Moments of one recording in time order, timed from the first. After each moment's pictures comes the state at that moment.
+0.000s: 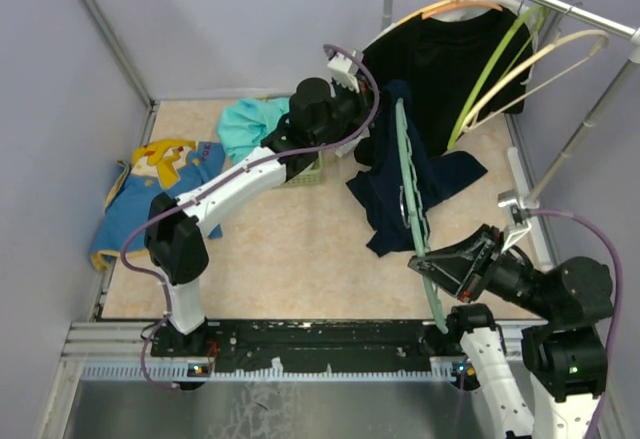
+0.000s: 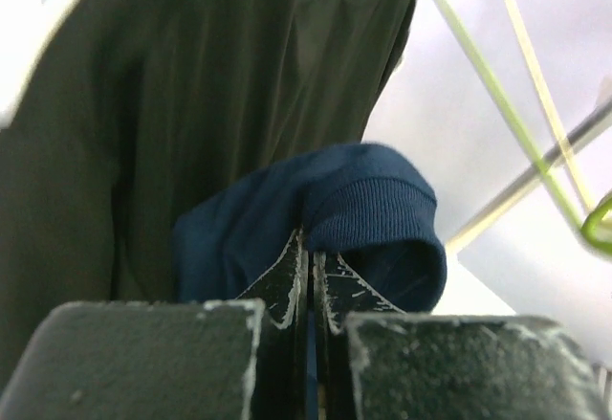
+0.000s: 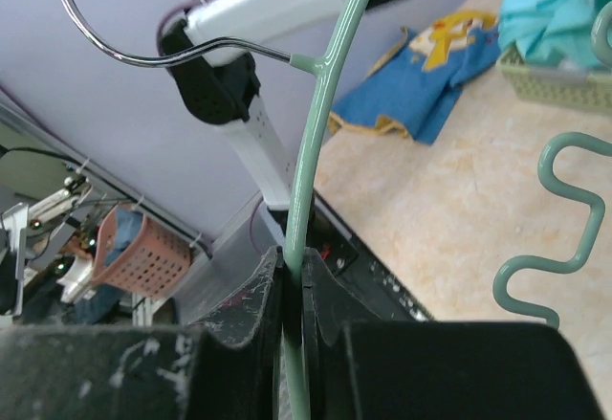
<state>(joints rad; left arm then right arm) -0.79 1.89 1.79 0.21 0.03 -0.32 0.10 0.33 1.09 -0.72 -0.97 0.70</state>
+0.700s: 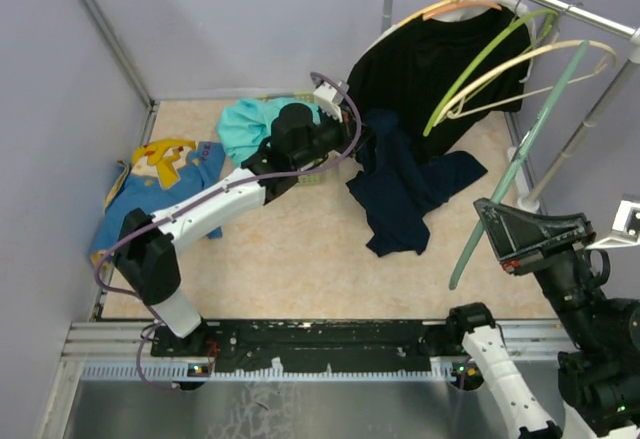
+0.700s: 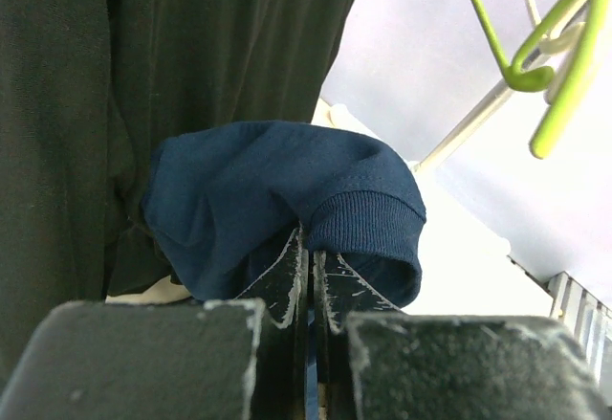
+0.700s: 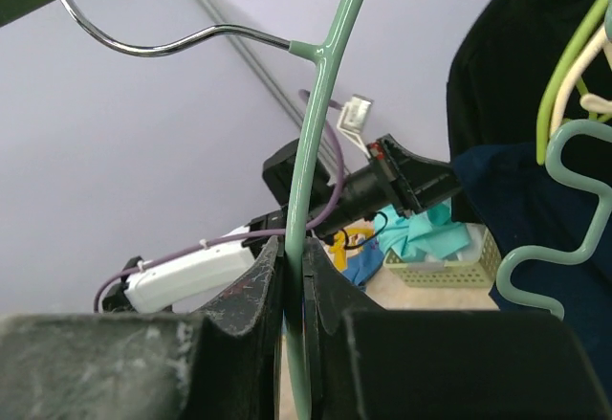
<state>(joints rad) -0.79 1.69 1.42 0.25 0.13 -0.34 0.17 0.38 1.36 -0.62 -0.29 0.77</state>
